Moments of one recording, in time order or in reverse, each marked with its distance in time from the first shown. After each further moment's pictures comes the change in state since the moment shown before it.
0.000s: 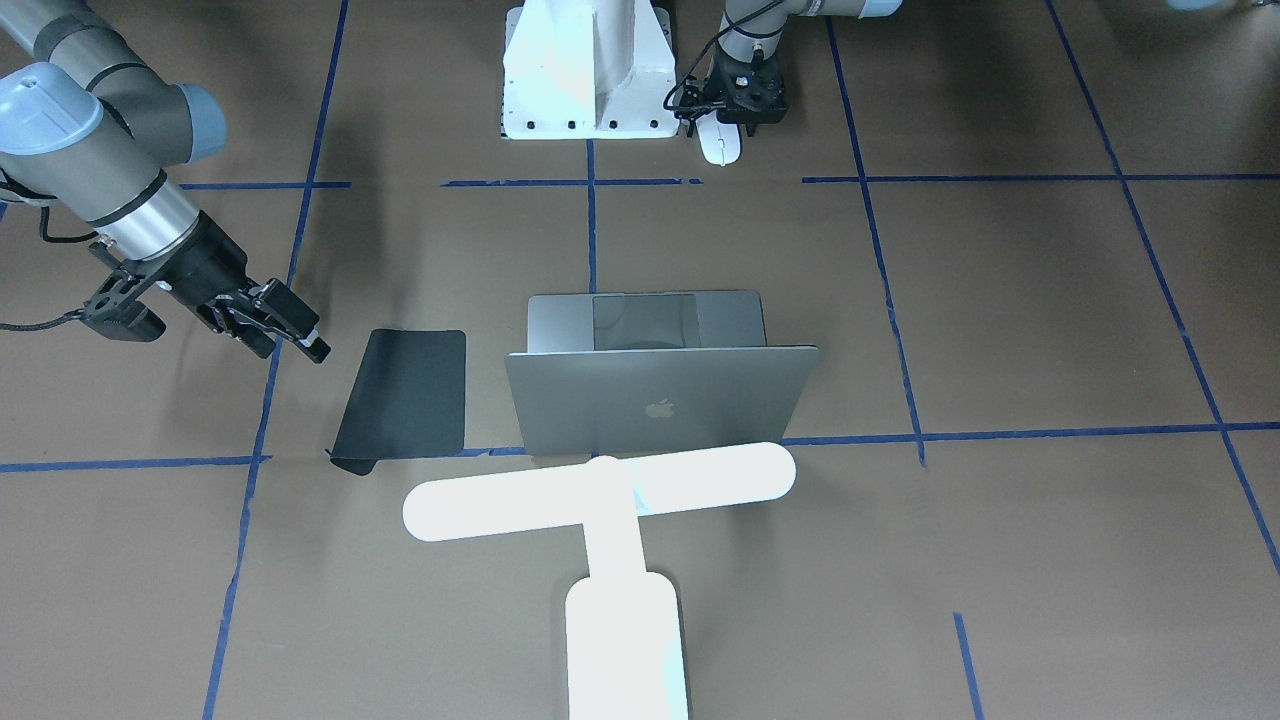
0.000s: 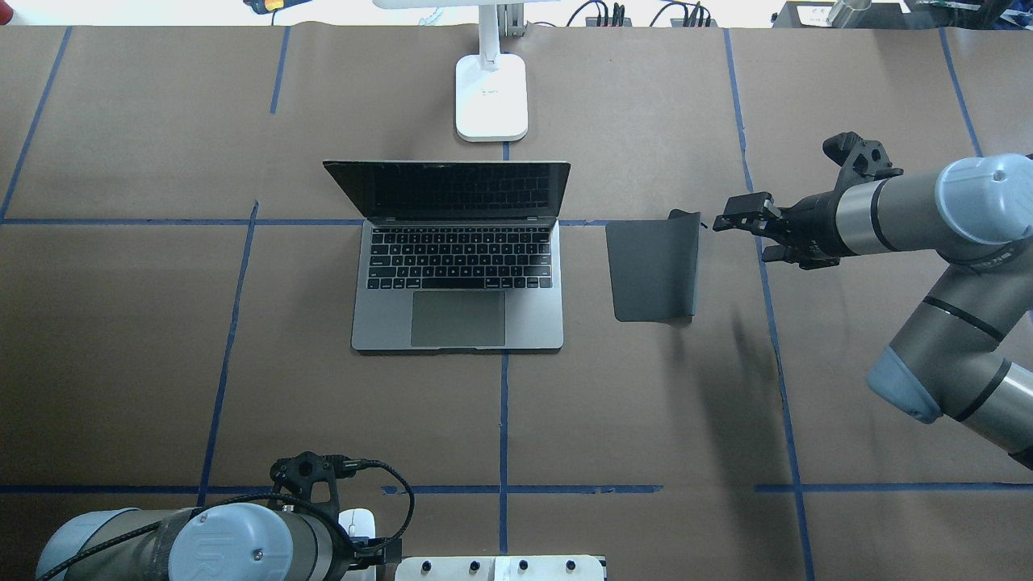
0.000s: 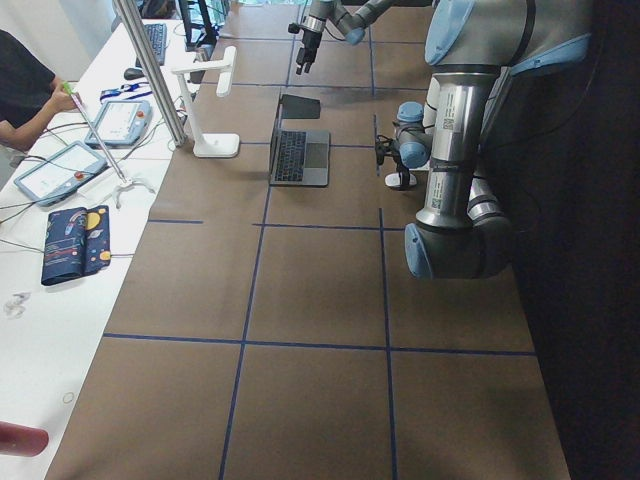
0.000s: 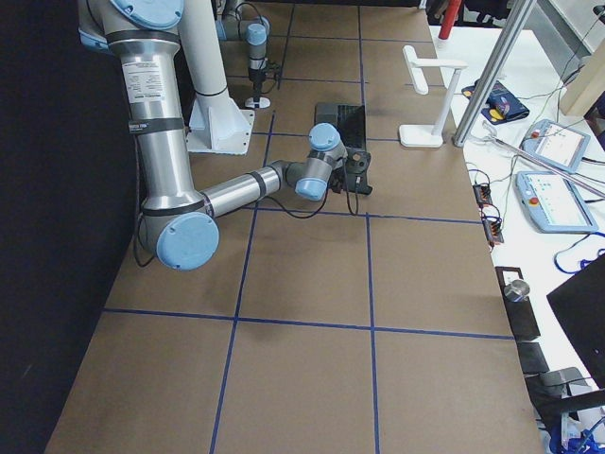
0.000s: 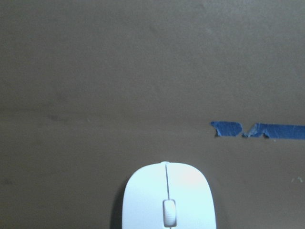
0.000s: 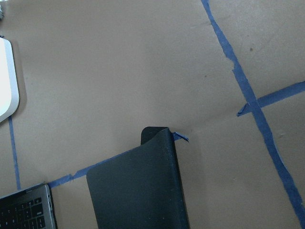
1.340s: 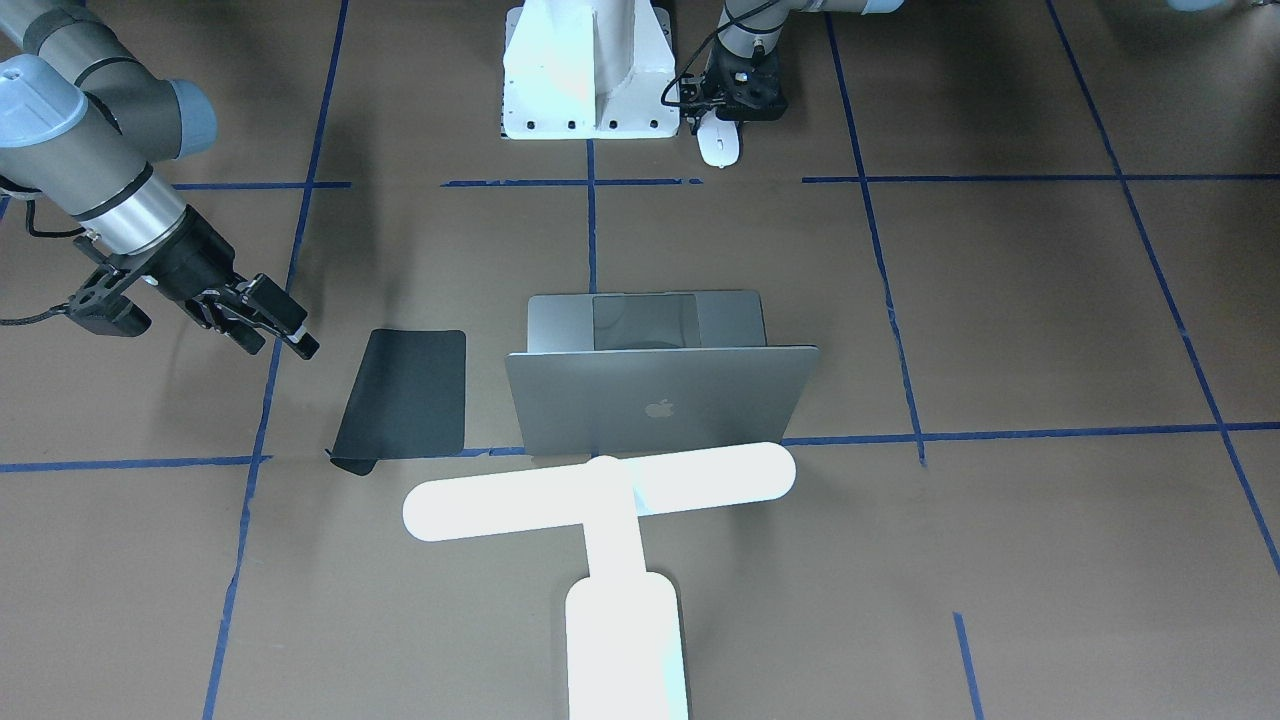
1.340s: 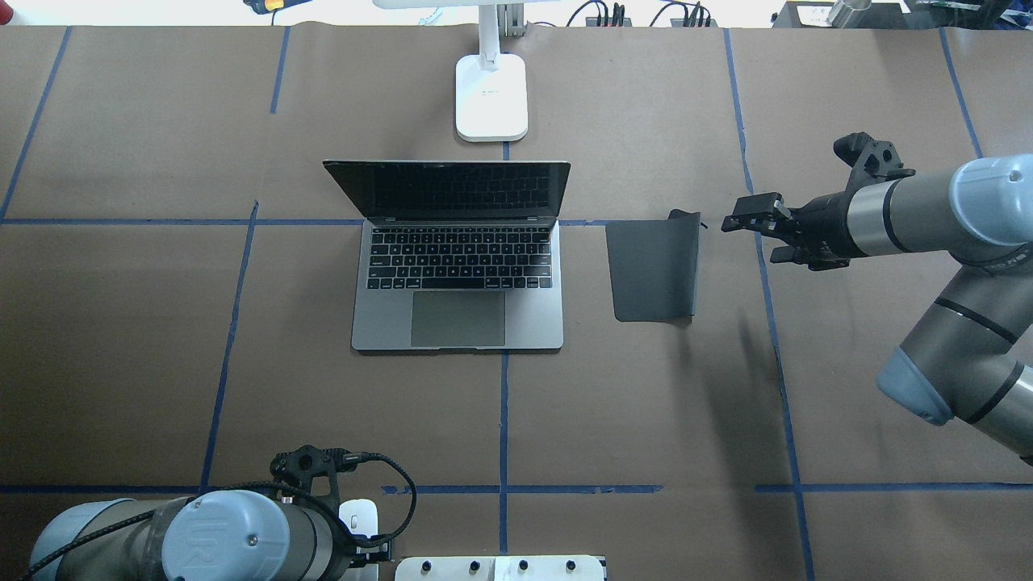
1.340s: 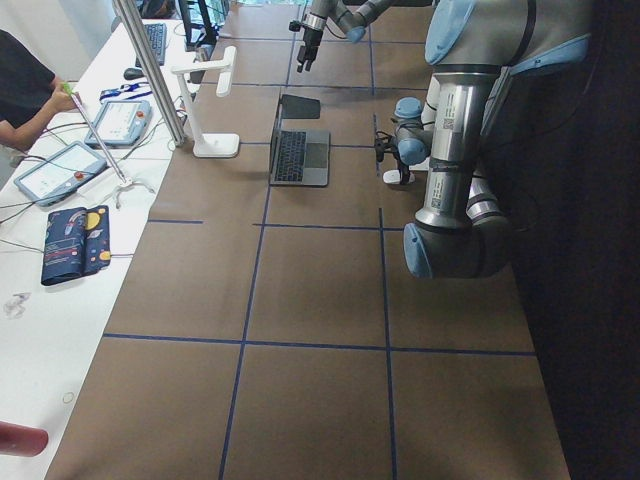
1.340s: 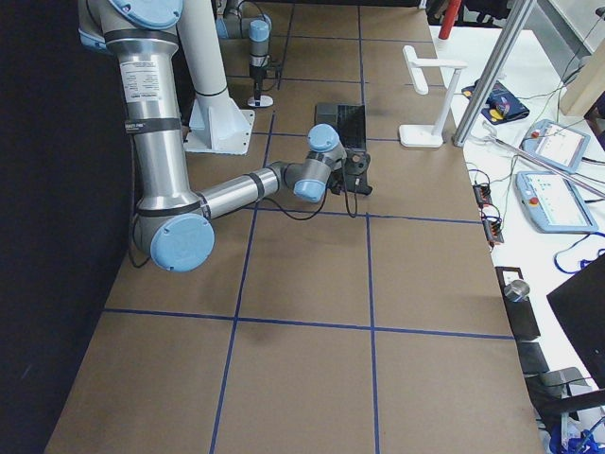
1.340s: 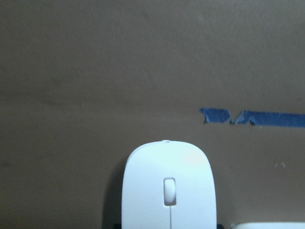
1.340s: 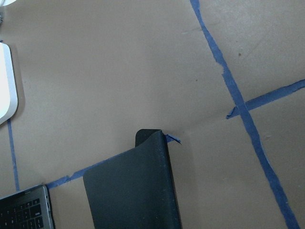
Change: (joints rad) left arm -0.045 -0.029 -0.023 0.014 -0.043 0.011; right arm 0.016 -0.023 0.018 0.000 0.009 -0.001
